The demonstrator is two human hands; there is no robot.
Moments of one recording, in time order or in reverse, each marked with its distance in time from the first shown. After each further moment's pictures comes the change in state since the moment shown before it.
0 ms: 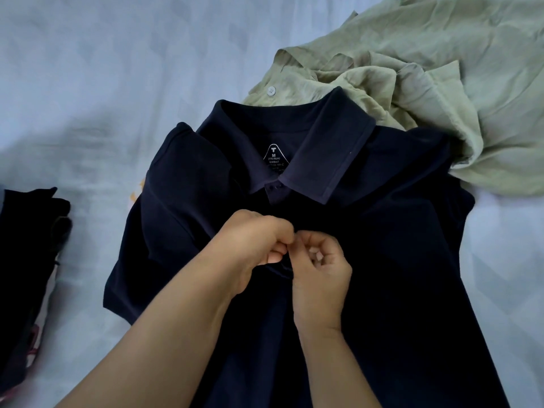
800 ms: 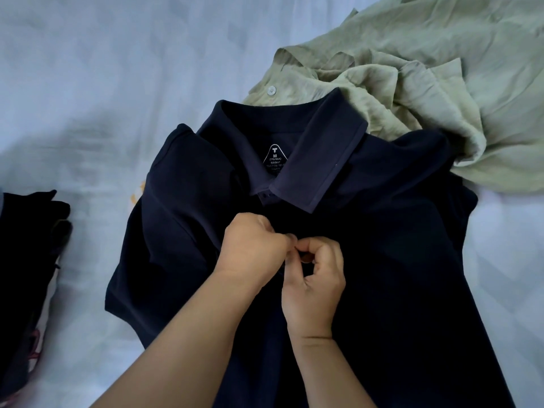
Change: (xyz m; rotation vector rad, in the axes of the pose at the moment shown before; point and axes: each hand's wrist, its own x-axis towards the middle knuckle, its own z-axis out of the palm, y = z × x) left_hand 0.003 -0.013 0.005 0.230 0.161 0.131; right_hand -0.004 0.022 0.006 -0.307 0.107 -0.448
